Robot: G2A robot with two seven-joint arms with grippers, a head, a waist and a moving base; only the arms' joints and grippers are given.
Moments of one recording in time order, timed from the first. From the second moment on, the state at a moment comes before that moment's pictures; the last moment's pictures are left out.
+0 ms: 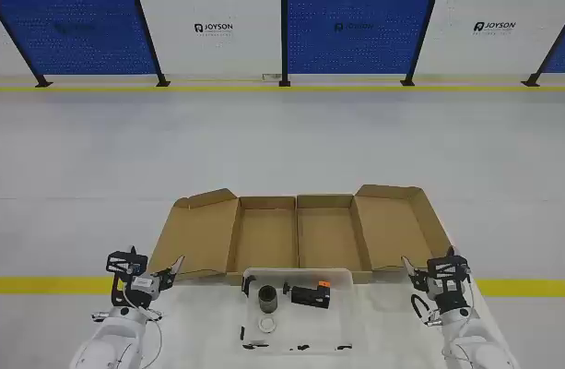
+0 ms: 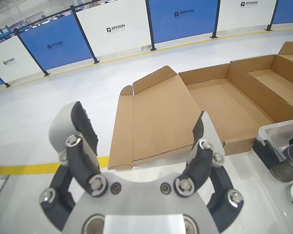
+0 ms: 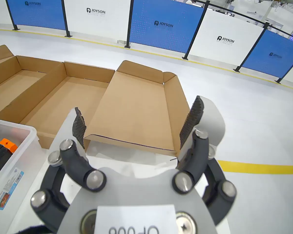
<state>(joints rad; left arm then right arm) 1.73 -1.15 -1.60 -1.80 1.33 0.00 0.00 -1.73 -1.15 1.60 -1.80 -1.33 0.00 0.00</state>
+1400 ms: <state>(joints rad) 1.73 -1.15 -1.60 -1.80 1.33 0.00 0.00 -1.41 -1.14 1.26 -2.01 -1.37 -0.63 0.75</state>
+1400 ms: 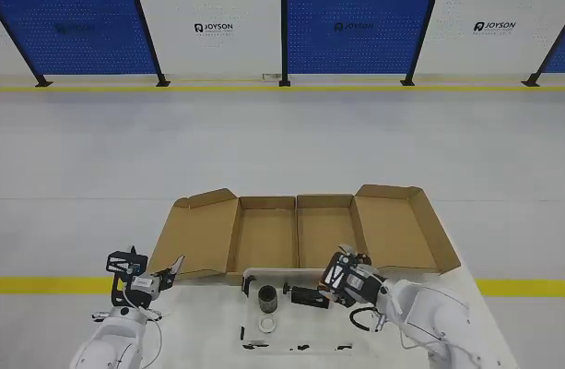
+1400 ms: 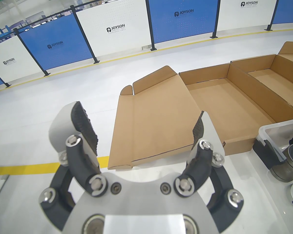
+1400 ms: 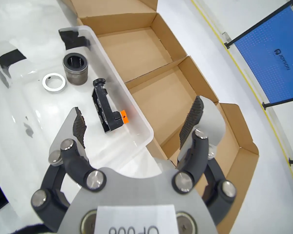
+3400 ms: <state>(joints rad) 1.73 -1.15 -1.60 -1.80 1.33 0.00 0.00 -0.95 -1.24 0.74 -1.56 -1.18 -0.63 0.97</state>
